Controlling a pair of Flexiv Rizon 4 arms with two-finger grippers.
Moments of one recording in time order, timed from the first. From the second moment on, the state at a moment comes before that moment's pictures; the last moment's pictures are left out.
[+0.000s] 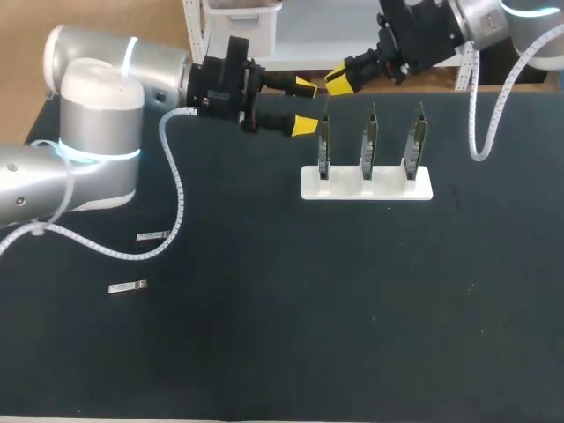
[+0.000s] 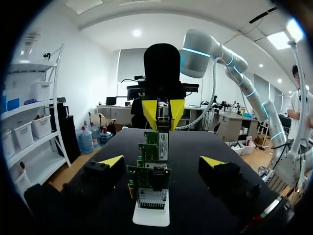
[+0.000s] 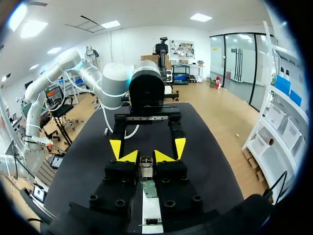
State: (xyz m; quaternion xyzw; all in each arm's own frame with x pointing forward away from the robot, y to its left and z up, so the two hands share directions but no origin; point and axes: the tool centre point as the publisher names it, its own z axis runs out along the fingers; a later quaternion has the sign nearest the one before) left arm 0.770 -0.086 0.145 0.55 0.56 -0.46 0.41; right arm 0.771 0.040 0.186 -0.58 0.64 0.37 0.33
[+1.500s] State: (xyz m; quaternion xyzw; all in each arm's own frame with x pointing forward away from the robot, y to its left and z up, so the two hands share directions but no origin) left arm 0.769 -0.067 0.101 0.62 0.63 -0.37 0.29; right arm 0.767 0.035 0.187 -0.57 0.64 0.37 0.34
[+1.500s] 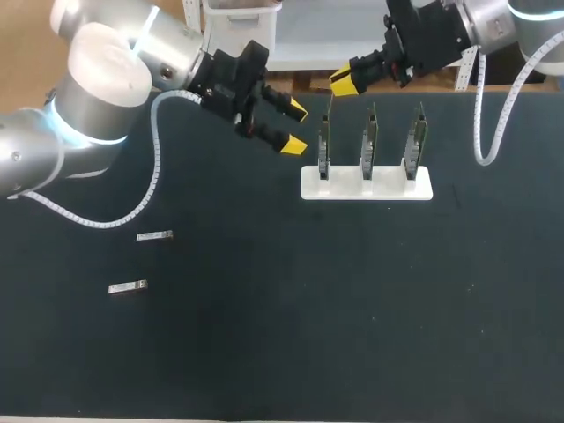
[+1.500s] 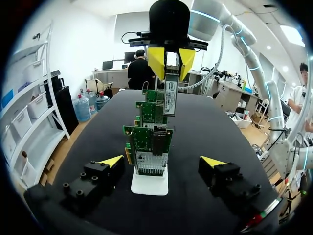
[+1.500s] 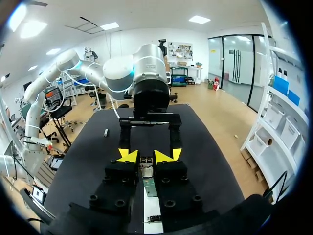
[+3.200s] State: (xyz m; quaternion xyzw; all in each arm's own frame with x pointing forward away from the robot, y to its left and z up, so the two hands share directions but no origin) left arm 0.778 -0.070 0.096 0.64 0.62 -0.36 0.27; right arm 0.768 0.035 0.187 -0.58 0.64 0.37 0.34
